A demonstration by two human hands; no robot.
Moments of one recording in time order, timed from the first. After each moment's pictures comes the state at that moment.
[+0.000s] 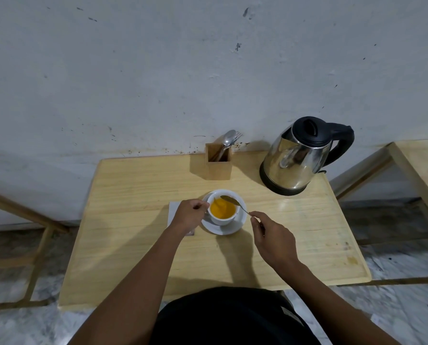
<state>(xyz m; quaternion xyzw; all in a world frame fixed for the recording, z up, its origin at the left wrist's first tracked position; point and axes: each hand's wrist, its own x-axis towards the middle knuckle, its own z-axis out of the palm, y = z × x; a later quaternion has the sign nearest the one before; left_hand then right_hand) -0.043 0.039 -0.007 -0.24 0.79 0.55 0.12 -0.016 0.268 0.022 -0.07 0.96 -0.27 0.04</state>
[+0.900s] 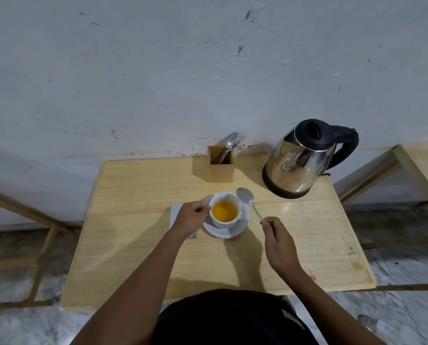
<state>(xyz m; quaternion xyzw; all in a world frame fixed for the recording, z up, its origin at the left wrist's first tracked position) -0.042 0.039 -0.002 -0.24 0.80 0.54 0.12 -0.015 0.274 0.010 0.03 0.87 -0.49 0.09</state>
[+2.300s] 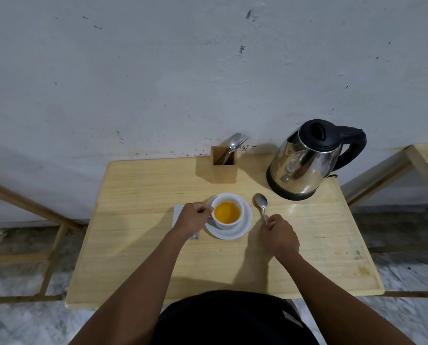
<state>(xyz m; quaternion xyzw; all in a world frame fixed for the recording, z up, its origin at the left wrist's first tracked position) -0.042 0.043 0.007 -0.25 0.80 0.53 0.12 -0.070 0.280 -0.048 0.11 0.94 -0.29 0.16</state>
